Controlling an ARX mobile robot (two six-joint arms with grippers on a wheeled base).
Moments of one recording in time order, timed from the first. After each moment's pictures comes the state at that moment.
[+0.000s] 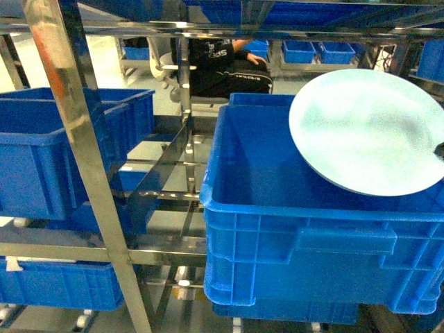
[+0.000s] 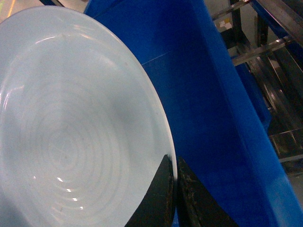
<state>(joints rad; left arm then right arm) 0.00 0.01 0.01 0.00 0.00 0.00 0.01 1.65 0.81 0.29 -0.13 0.51</state>
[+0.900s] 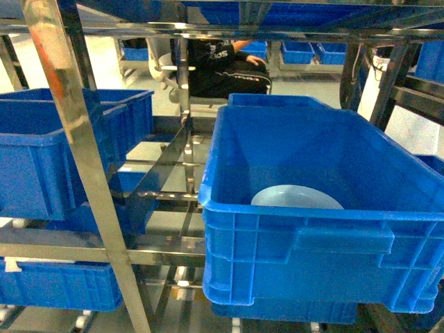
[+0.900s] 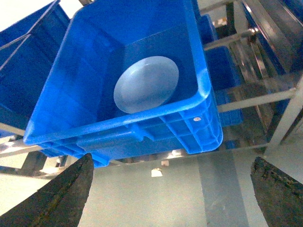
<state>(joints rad) 0.00 0.01 0.01 0.00 0.00 0.00 -0.19 0.93 0.52 -0.20 -0.34 0.27</state>
